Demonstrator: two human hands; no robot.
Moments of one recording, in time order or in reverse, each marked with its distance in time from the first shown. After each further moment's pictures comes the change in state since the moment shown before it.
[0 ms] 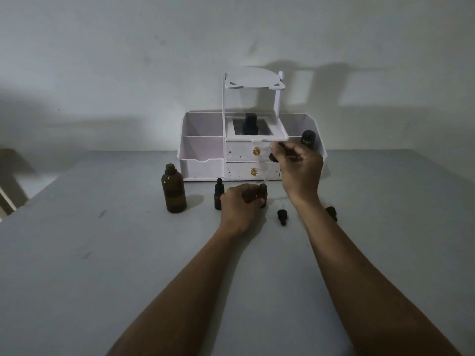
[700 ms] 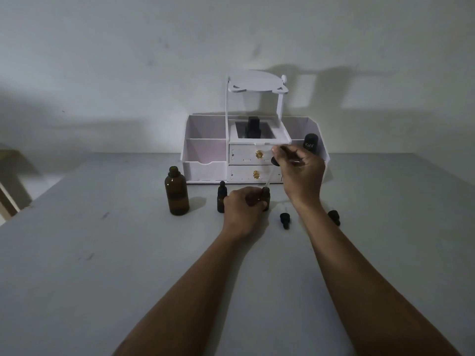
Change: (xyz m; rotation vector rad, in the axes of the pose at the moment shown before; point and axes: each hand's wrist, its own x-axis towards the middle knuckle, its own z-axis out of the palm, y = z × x) left_hand -0.001 0.000 -0.003 0.026 -0.004 0.031; right_hand -0.002 -0.002 0.002 -0.006 -0.011 0.010
